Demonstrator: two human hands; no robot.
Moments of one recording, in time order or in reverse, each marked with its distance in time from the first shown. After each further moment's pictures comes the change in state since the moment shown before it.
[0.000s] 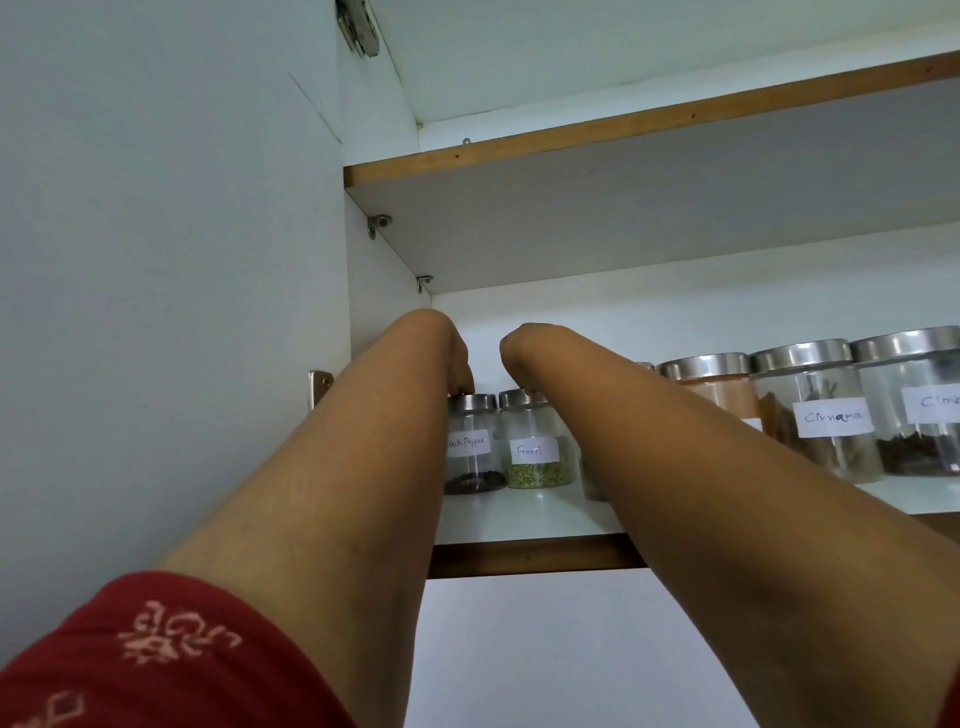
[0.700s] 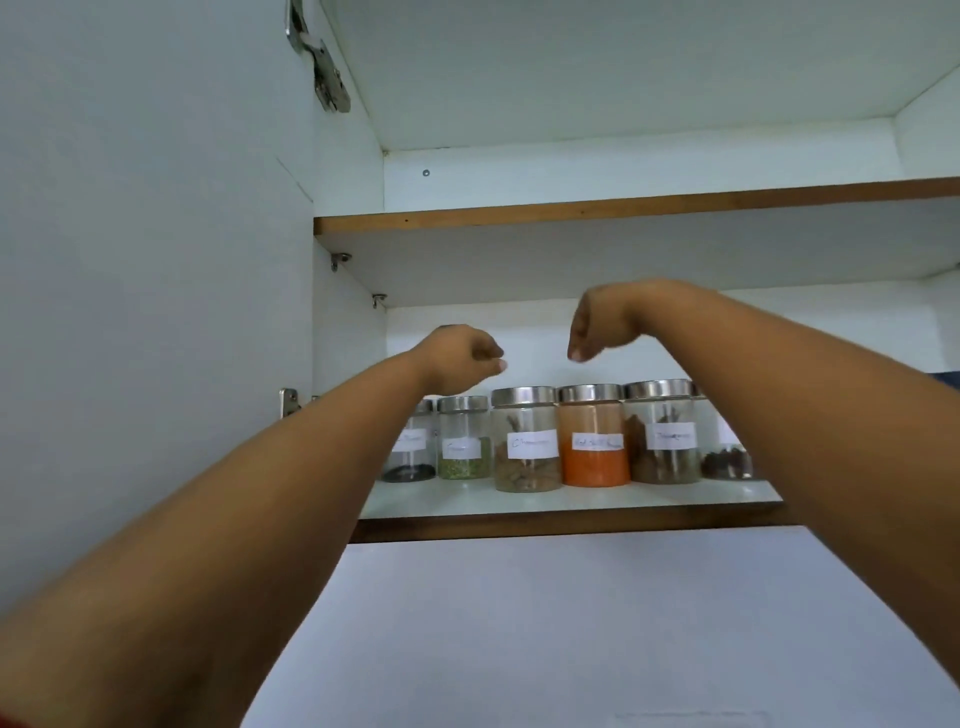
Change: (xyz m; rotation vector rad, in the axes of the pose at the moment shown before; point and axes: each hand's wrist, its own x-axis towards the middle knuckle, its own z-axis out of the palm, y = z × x) left_hand -0.087 0.065 -0.001 -0.620 0.664 0.426; right_hand -0.104 0.161 -0.041 0.242 -0.012 -0.036
